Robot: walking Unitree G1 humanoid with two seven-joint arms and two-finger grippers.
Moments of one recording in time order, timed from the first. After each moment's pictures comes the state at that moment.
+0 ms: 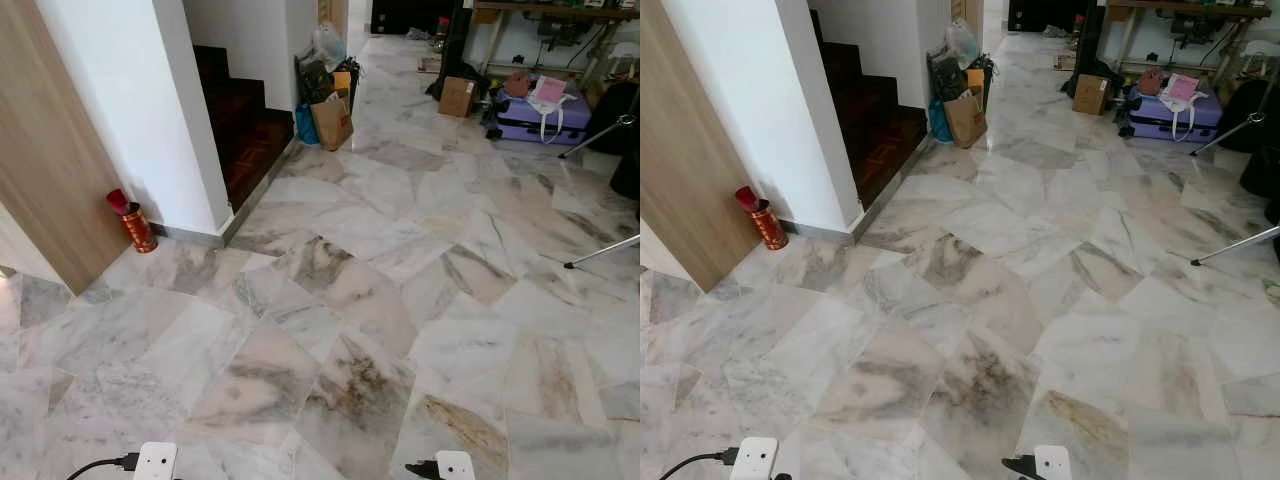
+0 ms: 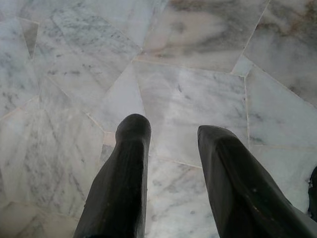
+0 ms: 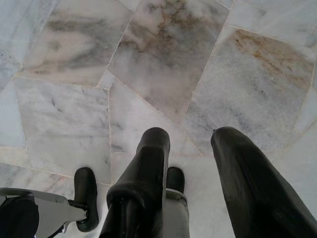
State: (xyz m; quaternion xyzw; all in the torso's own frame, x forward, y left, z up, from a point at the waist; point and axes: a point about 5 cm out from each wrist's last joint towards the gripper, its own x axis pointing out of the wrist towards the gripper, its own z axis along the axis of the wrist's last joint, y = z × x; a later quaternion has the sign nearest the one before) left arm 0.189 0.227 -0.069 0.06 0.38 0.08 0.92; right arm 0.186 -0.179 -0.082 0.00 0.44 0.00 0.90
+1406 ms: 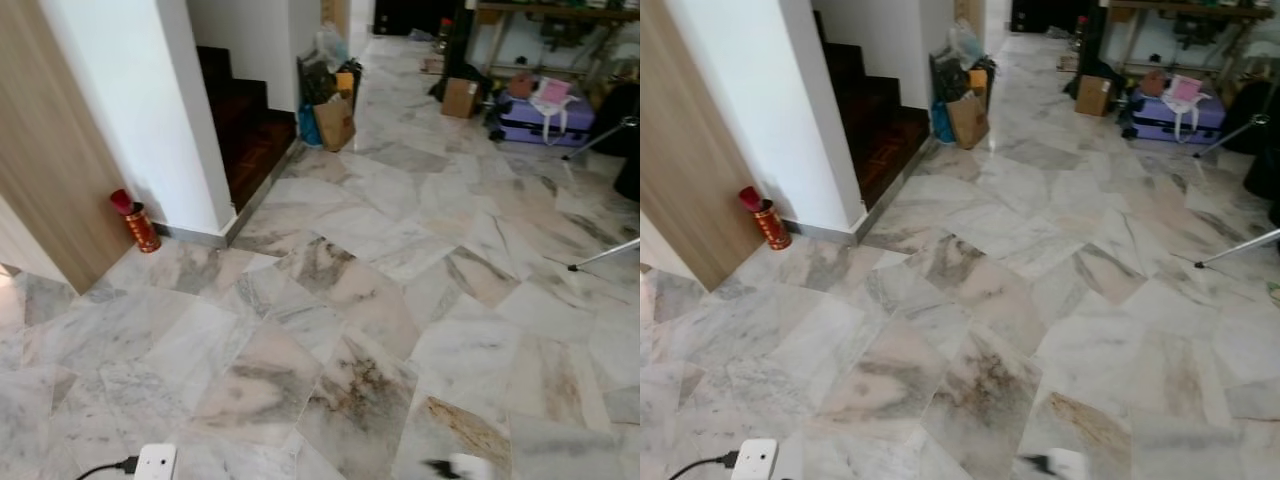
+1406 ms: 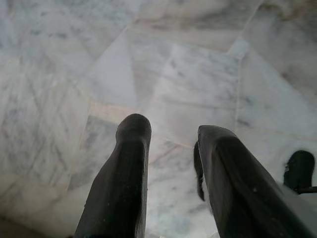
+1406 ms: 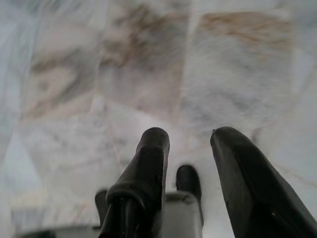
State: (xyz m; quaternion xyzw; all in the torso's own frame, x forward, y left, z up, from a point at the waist) left arm 0.177 0.239 -0.075 0.00 0.43 0.10 0.90; right arm 0.183 -0.216 -0.079 0.14 0.43 -0.11 0.89
